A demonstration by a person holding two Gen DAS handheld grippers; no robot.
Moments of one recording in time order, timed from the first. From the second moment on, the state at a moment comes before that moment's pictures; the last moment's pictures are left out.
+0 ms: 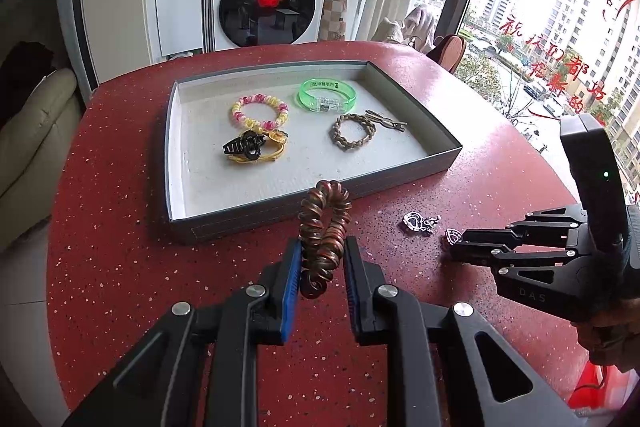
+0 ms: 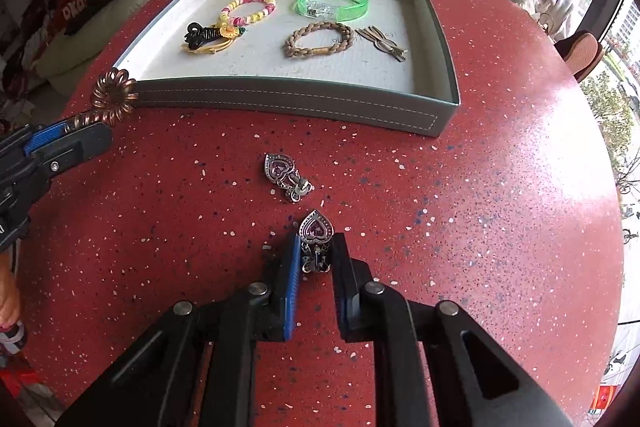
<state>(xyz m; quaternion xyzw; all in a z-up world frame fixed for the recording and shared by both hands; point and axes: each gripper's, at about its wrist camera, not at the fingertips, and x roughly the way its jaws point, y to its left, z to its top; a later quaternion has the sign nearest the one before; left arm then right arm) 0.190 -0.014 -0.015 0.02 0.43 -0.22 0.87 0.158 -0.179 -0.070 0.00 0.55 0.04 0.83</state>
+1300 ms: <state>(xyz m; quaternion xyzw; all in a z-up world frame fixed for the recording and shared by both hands) 0.312 -0.067 -0.049 0.05 0.48 -0.18 0.86 0.283 -0.235 -0.047 0.15 0.50 0.03 0.85</state>
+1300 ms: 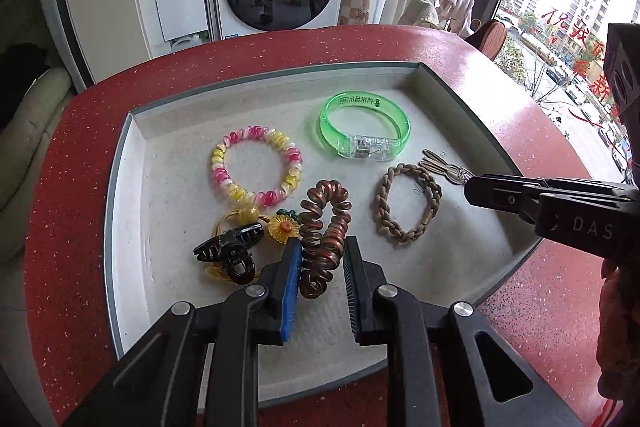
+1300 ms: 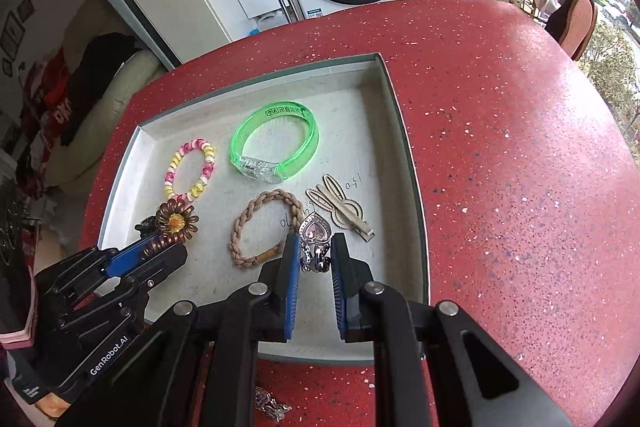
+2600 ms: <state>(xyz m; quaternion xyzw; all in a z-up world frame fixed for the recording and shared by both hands) 0.283 -0.054 -0.014 0.06 0.42 -0.15 0.89 0.256 -0.243 -0.023 0.20 0.47 0.03 0.86</state>
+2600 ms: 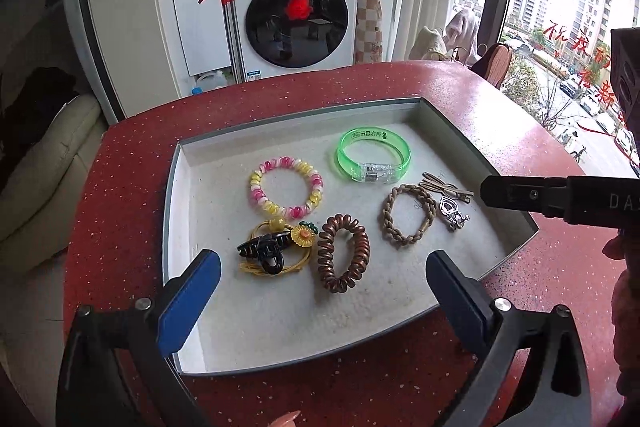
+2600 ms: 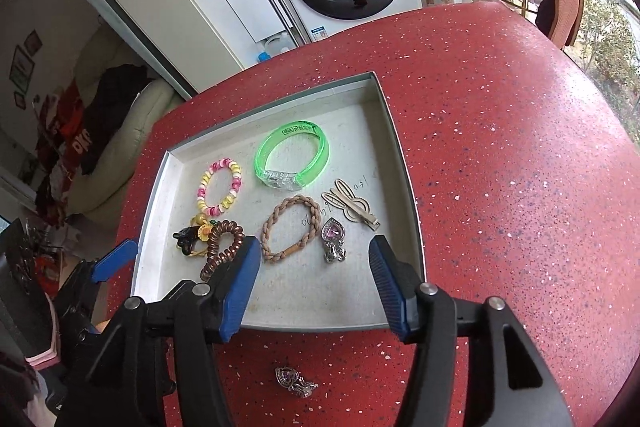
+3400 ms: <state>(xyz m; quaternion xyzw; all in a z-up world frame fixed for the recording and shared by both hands) 0.250 -0.041 -0.015 0.05 0.44 -0.13 0.89 0.230 -0.220 -0.009 0.15 0.47 0.04 0.87</state>
